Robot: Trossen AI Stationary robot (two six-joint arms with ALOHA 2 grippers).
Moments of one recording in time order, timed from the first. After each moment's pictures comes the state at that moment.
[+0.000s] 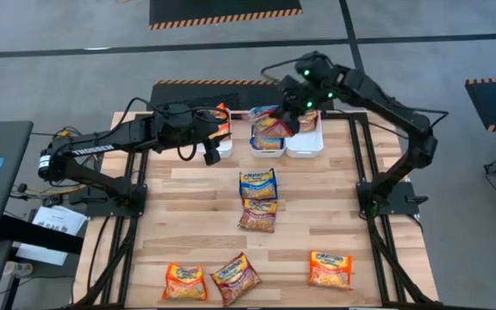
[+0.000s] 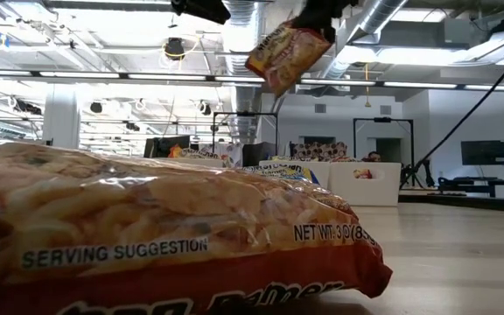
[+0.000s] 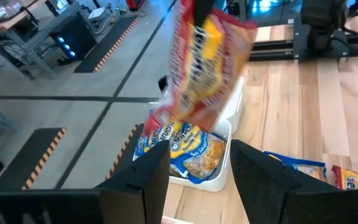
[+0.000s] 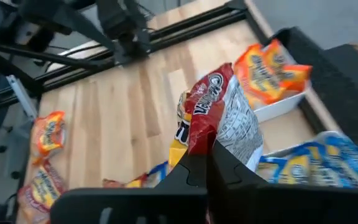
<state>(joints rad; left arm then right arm) 0.19 1.26 1.32 -0.42 -0.34 0.23 -0.53 1.58 1.81 -0.92 -0.42 -0.02</state>
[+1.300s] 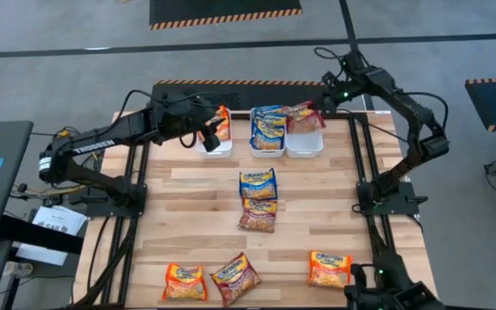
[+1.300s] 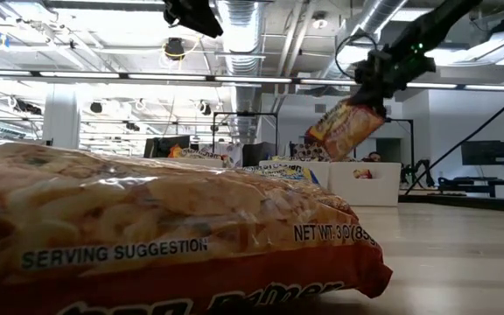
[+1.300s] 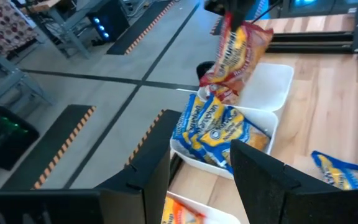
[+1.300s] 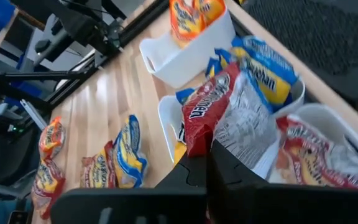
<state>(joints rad) 0.30 1.26 1.32 -0.43 -0.39 0.22 -1.19 1.54 1.29 -0.80 -0.95 -0.34</state>
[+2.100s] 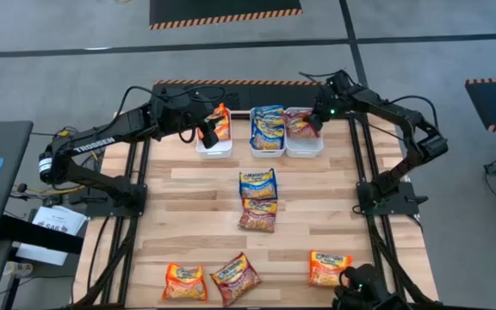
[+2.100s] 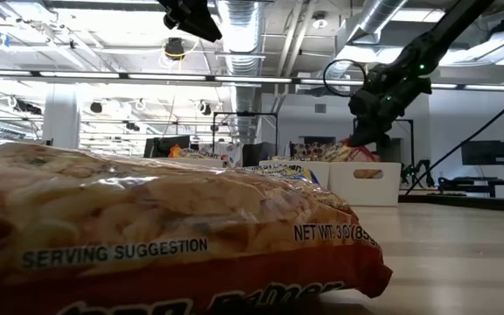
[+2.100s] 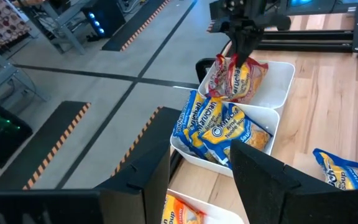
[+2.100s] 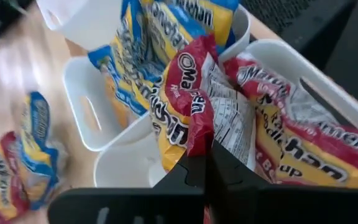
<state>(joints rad) 0.36 1.26 1.32 -0.44 -0.32 0.22 -1.09 1.54 1.02 -0.46 -0.61 -0.21</state>
